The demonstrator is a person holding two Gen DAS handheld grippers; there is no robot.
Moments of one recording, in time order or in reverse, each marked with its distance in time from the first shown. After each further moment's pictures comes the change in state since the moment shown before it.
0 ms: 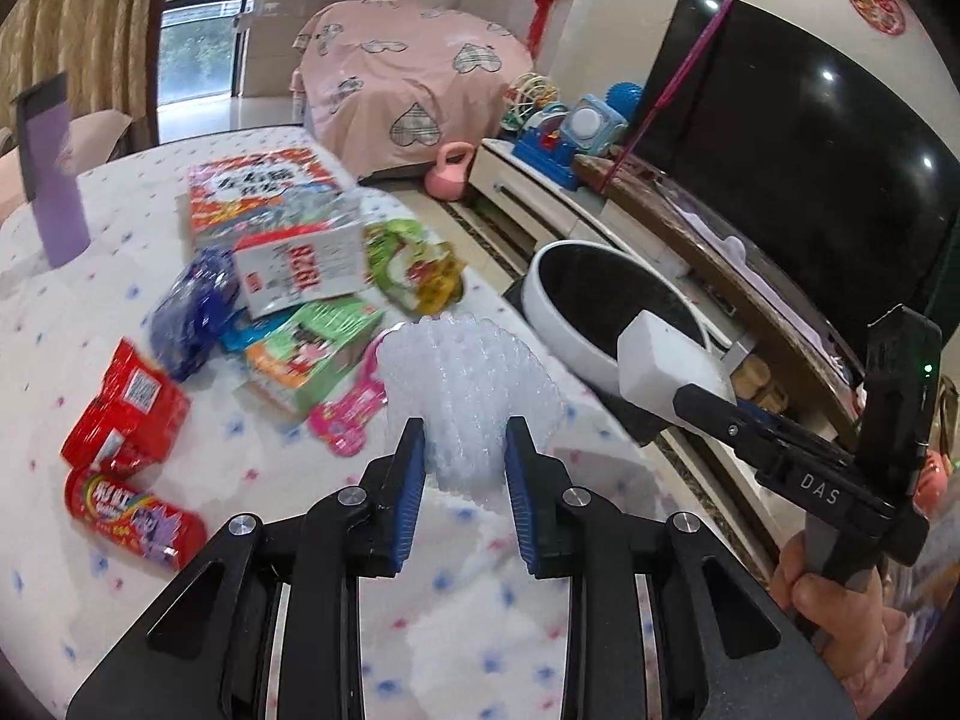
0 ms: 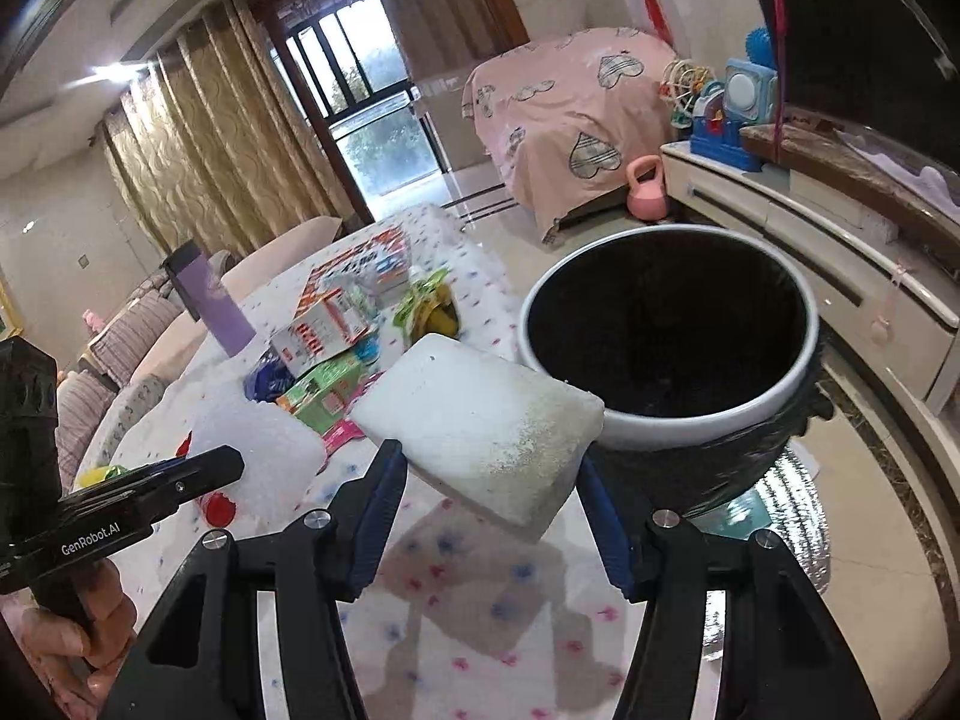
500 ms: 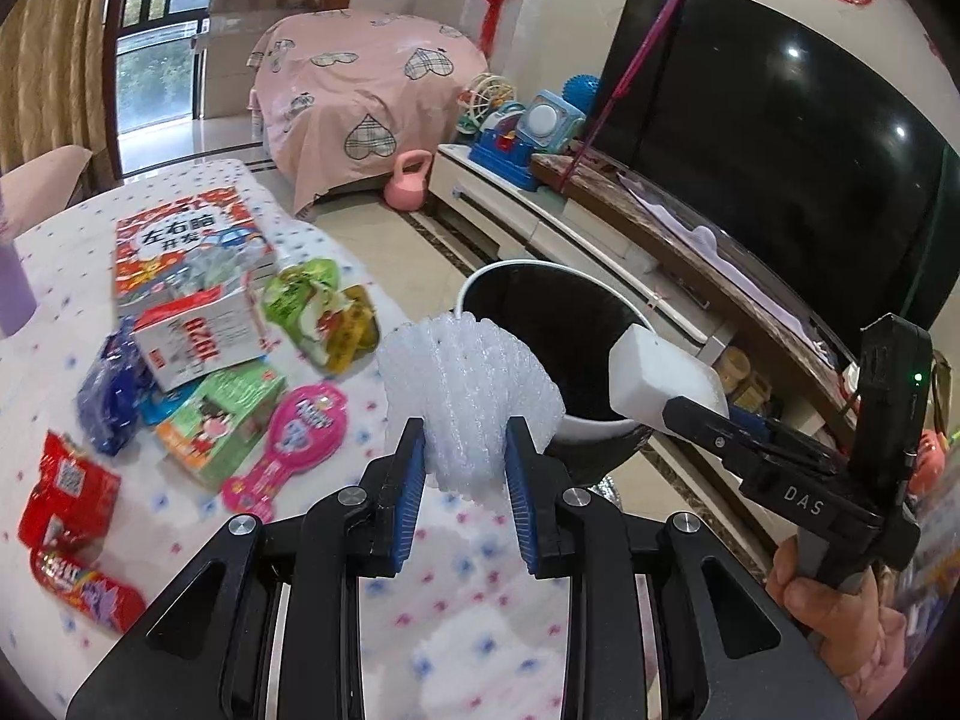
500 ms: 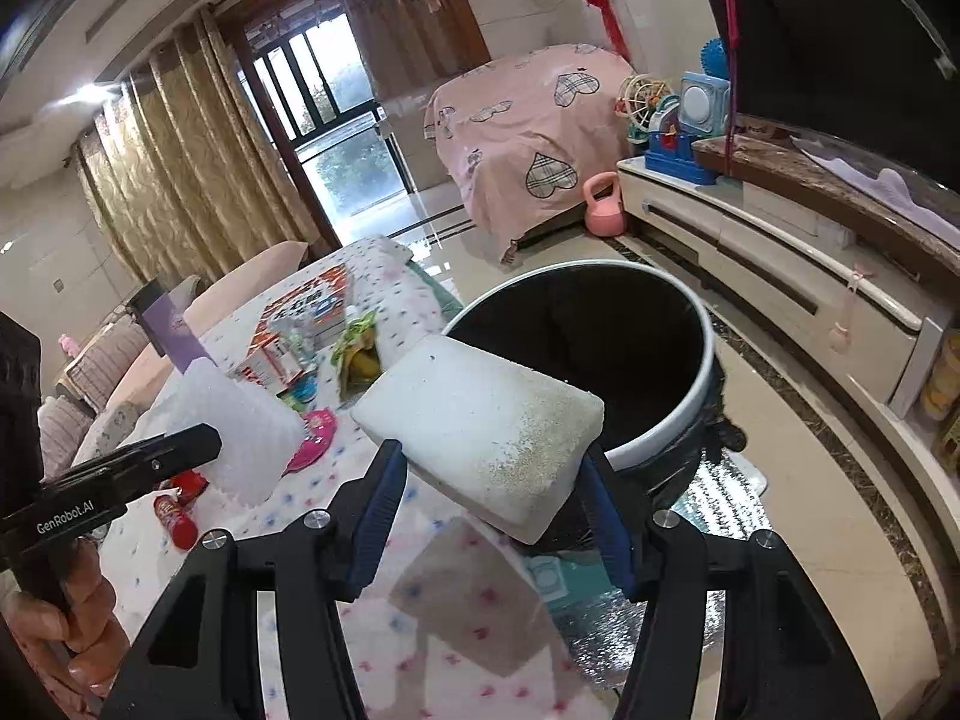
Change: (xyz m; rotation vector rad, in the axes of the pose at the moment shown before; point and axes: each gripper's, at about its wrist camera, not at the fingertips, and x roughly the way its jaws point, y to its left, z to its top) left arm 0.026 -0.050 0.030 0.077 0.000 -0.043; right arm -0.017 -0.045 0.017 0.030 -0.038 -0.068
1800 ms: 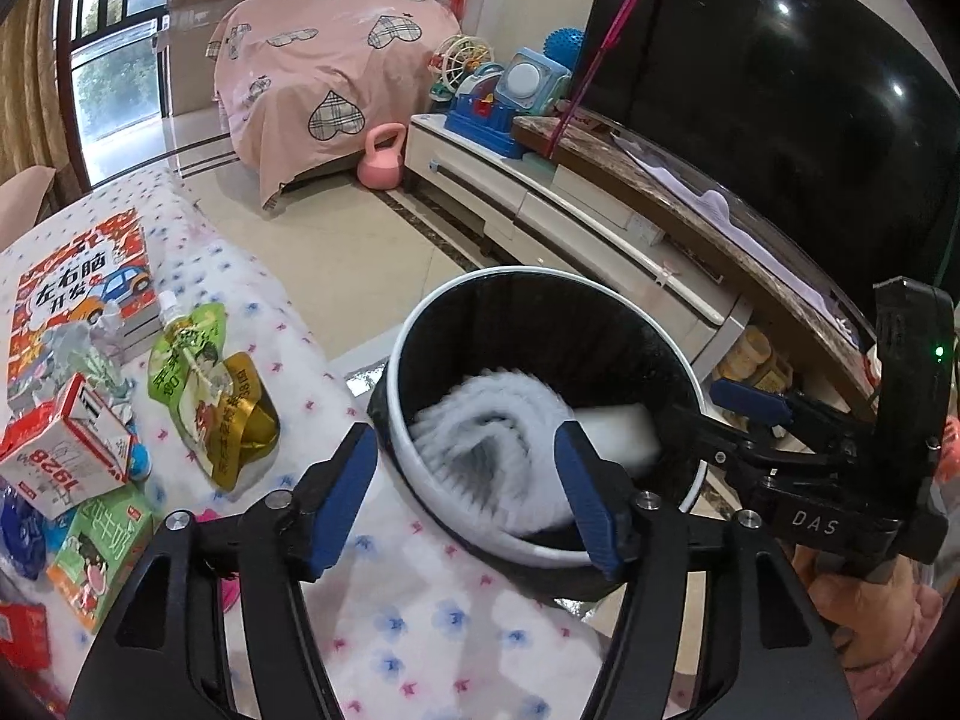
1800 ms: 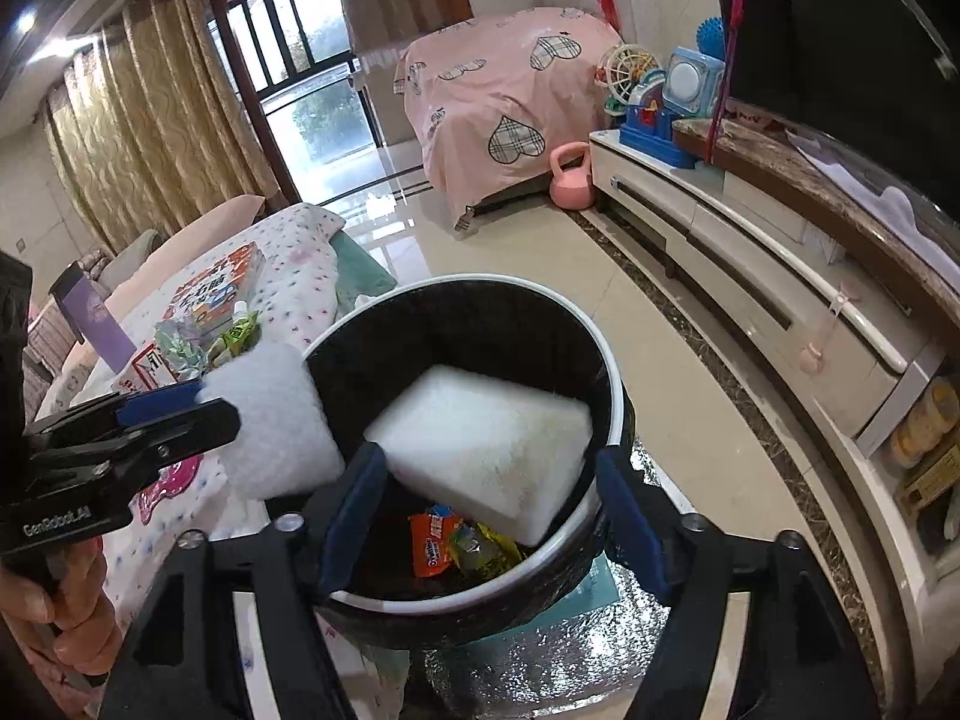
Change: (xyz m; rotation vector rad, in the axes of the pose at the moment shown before) left arm 0.105 -0.034 0.049 0.061 0.079 0.001; right arm 0.059 -0.063 0.047 -0.060 0.113 -0.091
